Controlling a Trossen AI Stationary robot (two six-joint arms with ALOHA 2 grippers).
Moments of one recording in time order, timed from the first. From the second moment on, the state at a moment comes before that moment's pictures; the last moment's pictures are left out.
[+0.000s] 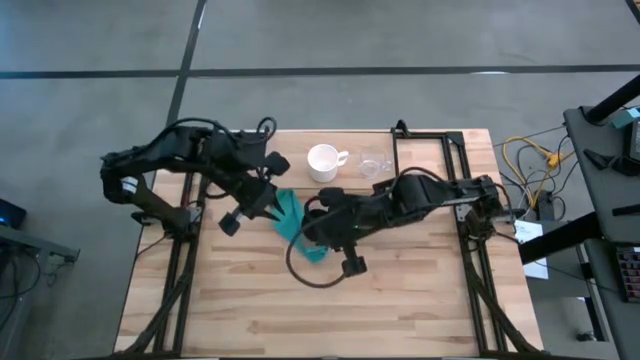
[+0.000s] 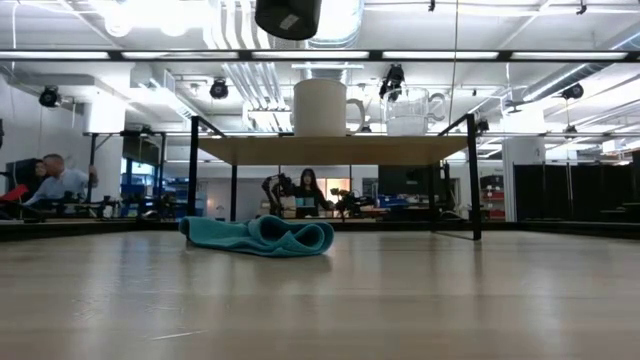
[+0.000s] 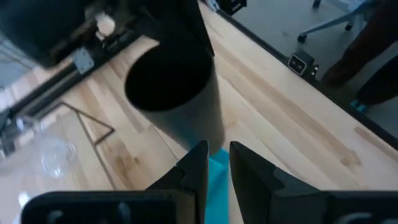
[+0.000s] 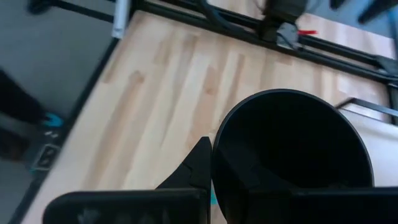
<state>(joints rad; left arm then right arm) -0.04 1.46 1.98 -1.30 0.28 0.59 0.27 1.97 2.35 -1.19 0.04 -0.09</state>
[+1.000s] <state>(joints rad) -0.11 1.53 1.98 -1.19 0.28 0.82 0.16 1.97 2.35 -1.16 -0.30 -0.35</state>
